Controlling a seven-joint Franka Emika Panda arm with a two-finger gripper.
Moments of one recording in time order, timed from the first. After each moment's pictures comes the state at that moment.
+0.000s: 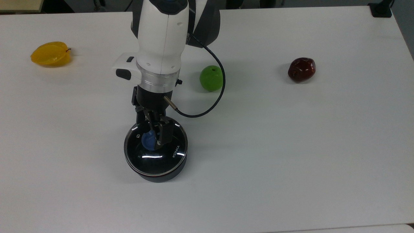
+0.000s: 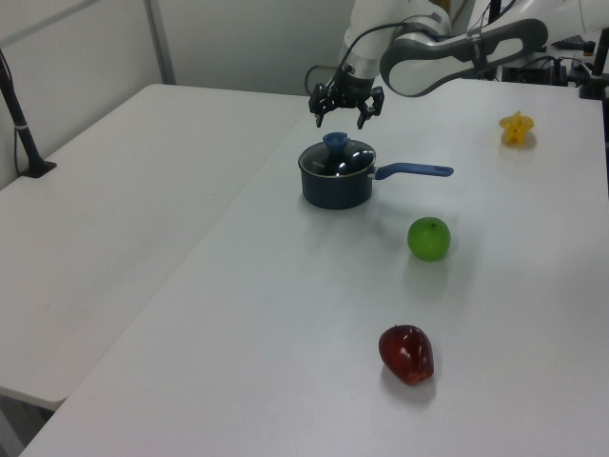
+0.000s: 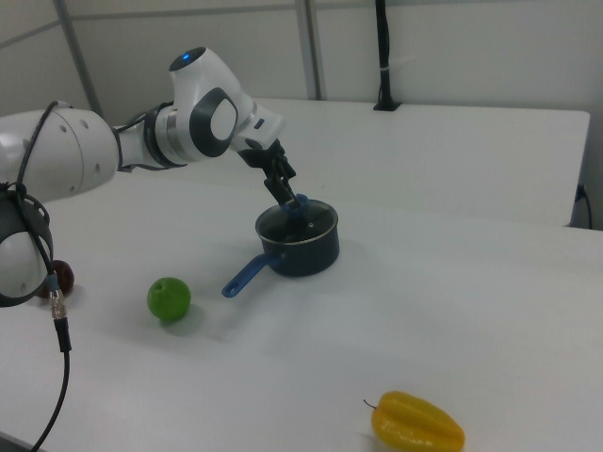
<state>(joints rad) 0.12 0.62 -0.07 -1.26 -0.25 2.28 1.13</state>
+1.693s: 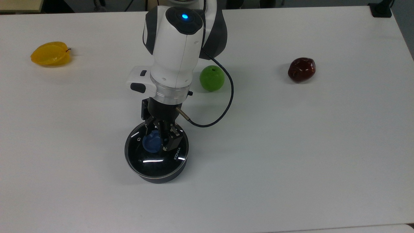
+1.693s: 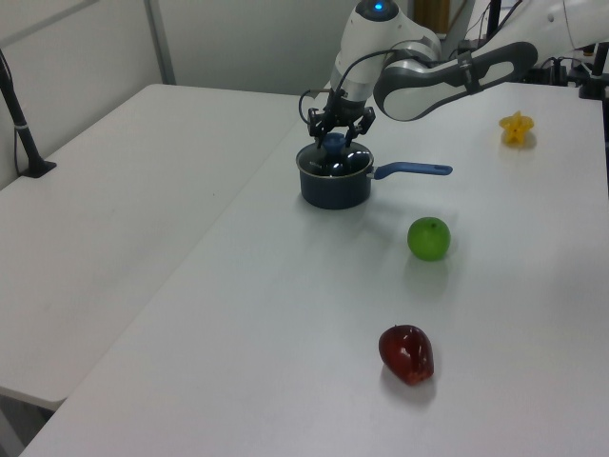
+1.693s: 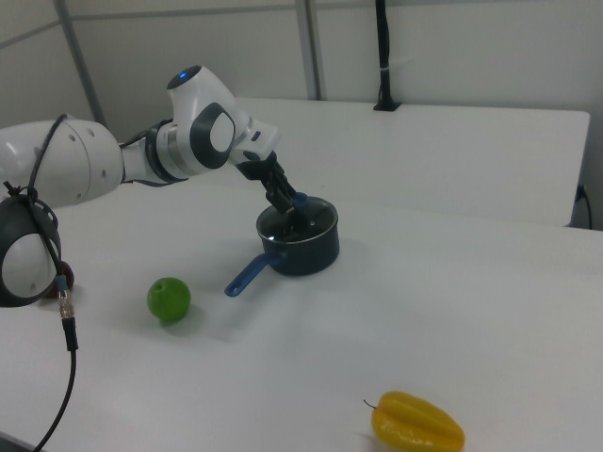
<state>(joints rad) 0.15 0.67 -0.08 -1.26 -0.30 2.30 1.13</state>
